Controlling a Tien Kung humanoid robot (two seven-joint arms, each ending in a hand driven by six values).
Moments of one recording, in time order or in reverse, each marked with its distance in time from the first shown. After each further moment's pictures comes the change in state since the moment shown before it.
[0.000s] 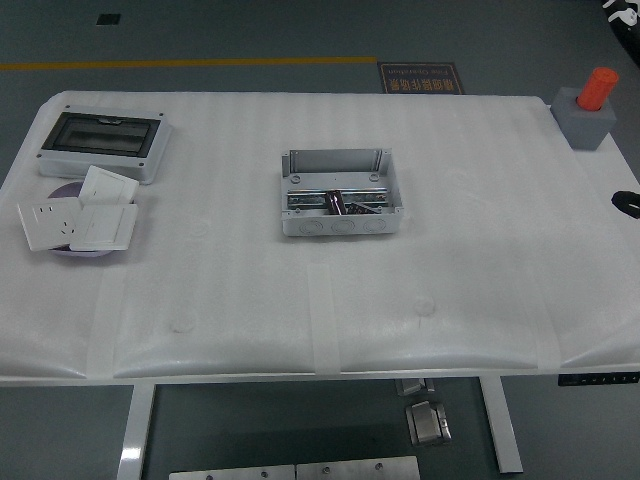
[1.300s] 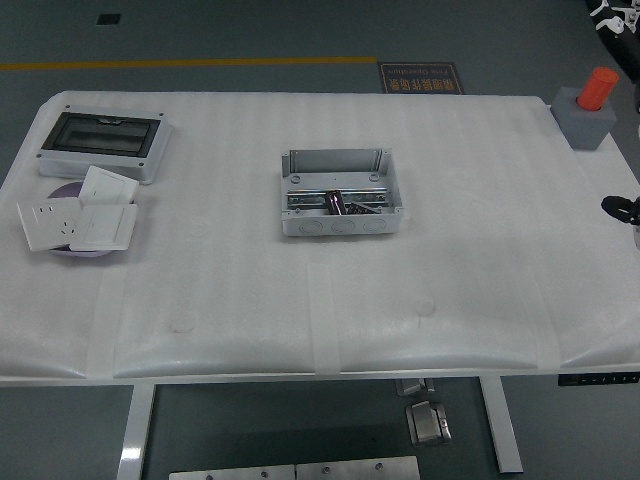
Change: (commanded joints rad) left arm 0.010 -0.003 -0.030 0.001 0.027 -0.003 0.010; right arm 0.008 0.027 -0.032 -0.008 -0.001 0.000 0.004
